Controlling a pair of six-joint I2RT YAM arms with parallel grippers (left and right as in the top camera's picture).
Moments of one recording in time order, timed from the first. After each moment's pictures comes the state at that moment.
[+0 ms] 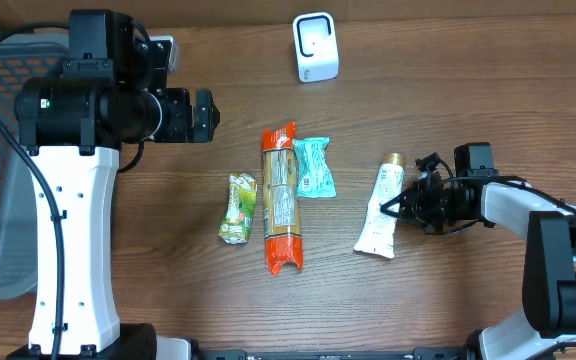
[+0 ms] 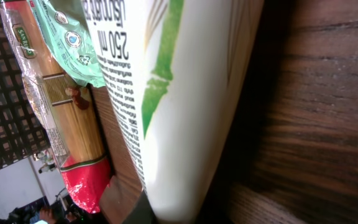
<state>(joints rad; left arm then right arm) -0.03 1.59 1.96 -1.44 0.16 -0.04 0.00 1.78 0.79 -0.42 -0.83 0.23</state>
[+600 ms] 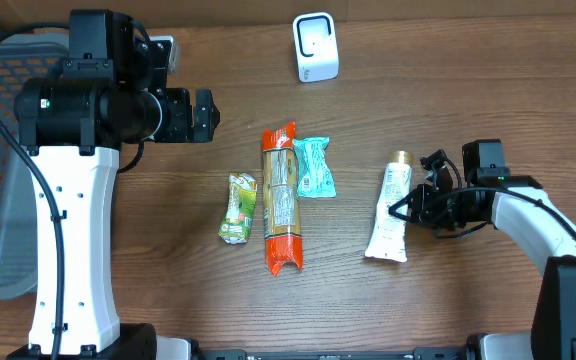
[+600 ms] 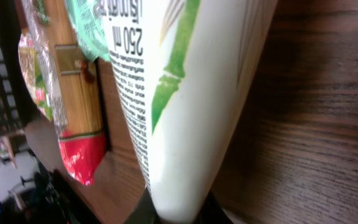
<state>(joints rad) -0.03 1.59 1.96 -1.44 0.16 -0.04 0.01 1.59 0.81 -0.62 -0.74 0.10</state>
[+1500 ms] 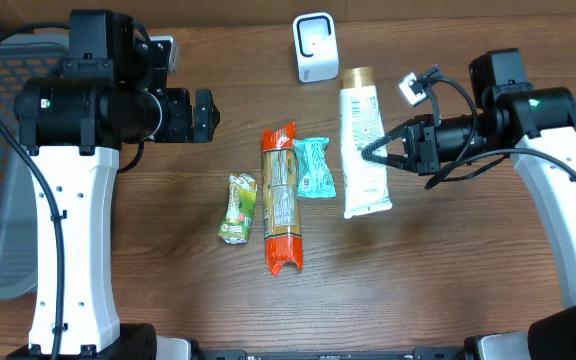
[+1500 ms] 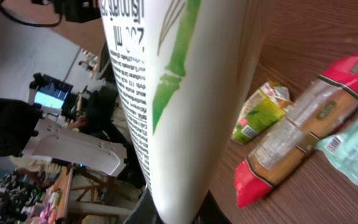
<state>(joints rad) -0.03 1.59 1.96 -1.44 0.16 -0.04 0.11 1.59 1.51 -1.23 -1.24 -0.39</state>
